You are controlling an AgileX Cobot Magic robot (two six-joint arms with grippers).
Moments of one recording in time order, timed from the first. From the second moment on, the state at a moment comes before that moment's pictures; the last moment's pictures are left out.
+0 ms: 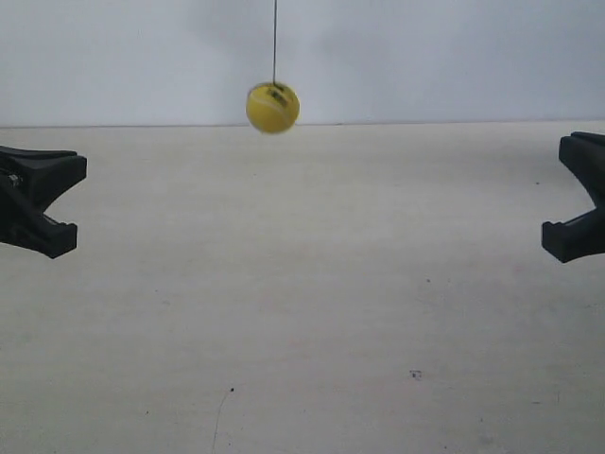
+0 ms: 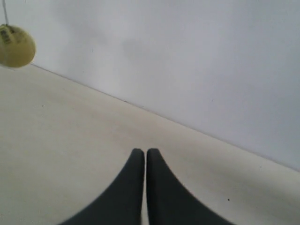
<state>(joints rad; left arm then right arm) -0.04 1.26 -0.43 0.79 -0.56 -0.43 0.14 1.00 -0.30 -0.38 -0.51 0.08</state>
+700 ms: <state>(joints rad) -0.04 1.29 -0.44 0.99 -0.69 -0.48 0.14 1.33 -0.40 -0.62 -0.59 0.16</state>
